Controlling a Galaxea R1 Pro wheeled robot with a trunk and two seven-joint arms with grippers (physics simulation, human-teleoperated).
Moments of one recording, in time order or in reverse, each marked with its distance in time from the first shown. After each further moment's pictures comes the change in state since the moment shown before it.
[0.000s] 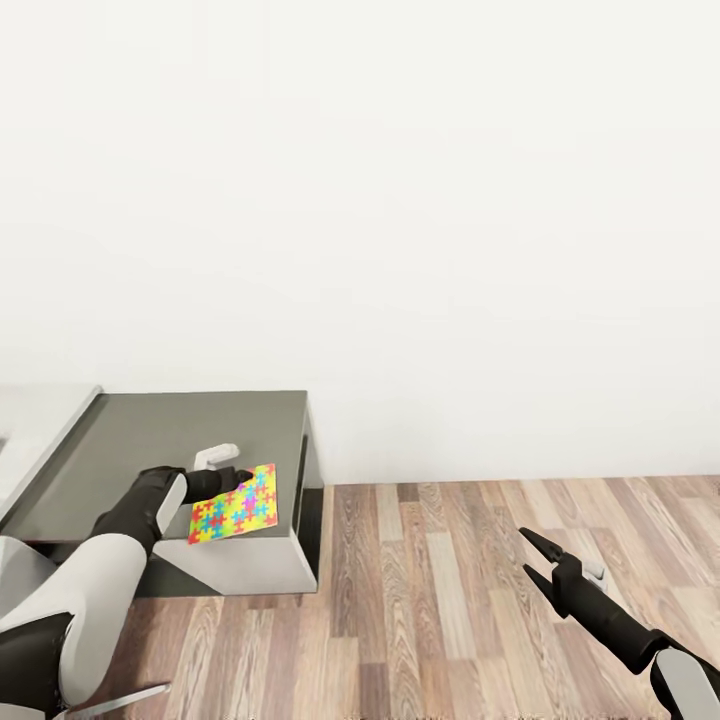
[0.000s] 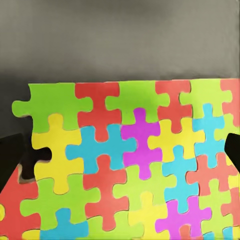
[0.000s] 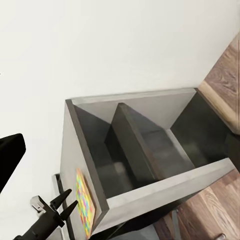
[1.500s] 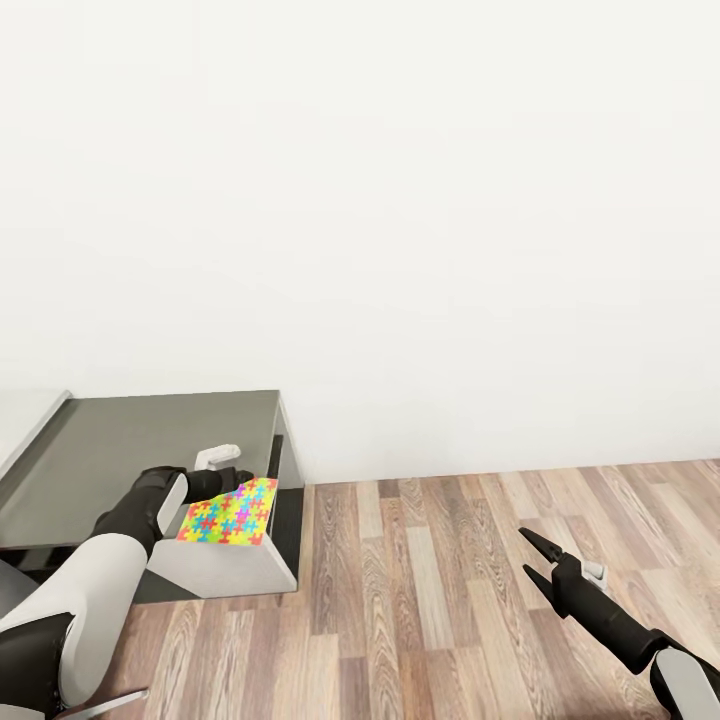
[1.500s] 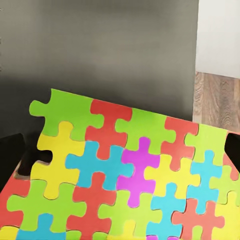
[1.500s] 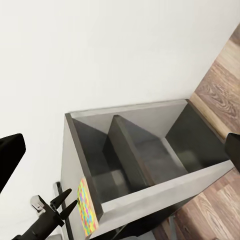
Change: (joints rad) left arm 0.000 0.000 -0.013 0.000 0.001 0.000 0.000; right arm 0.000 0.000 0.002 0.000 0.000 0.000 0.000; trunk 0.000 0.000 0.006
